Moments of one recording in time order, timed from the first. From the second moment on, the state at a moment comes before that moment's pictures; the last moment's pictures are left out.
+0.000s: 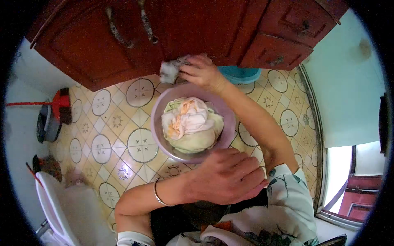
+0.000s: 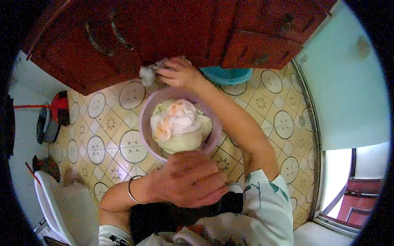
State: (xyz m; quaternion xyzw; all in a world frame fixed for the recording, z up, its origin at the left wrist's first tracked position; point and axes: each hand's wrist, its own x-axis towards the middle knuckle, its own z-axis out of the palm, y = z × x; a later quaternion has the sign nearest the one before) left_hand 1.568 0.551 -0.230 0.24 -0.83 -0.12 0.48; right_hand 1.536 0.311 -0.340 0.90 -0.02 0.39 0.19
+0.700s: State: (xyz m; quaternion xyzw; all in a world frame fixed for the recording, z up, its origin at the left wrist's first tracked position) left_hand 1.577 0.552 -0.245 0.23 -0.88 -0.09 0.39; right_hand 1.547 0.359 -0.358 0.85 -0.25 0.45 0.12
